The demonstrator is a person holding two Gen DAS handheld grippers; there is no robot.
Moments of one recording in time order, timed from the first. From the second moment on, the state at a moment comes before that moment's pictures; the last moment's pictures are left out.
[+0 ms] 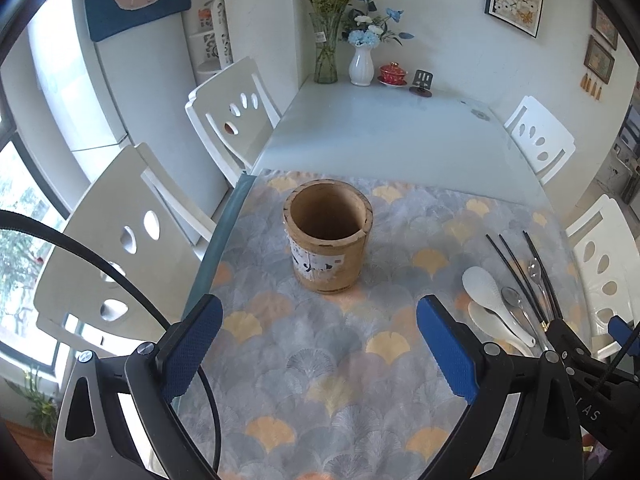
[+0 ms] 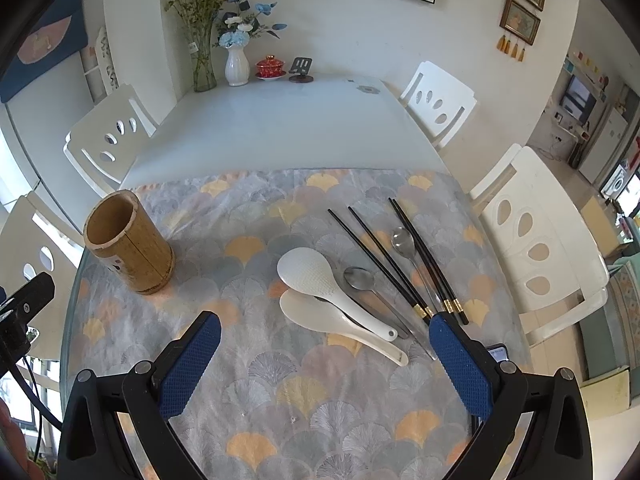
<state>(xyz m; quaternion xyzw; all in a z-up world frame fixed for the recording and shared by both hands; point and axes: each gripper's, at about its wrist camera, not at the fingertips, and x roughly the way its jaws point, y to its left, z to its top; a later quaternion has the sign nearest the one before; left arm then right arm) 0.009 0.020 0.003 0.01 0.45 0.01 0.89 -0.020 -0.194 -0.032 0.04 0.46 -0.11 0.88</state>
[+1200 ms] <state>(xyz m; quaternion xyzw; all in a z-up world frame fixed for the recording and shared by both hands) -0.009 0.033 0.023 -0.03 0.38 0.01 0.93 -0.029 -0.192 -0.024 0.05 0.45 -0.09 0.89</state>
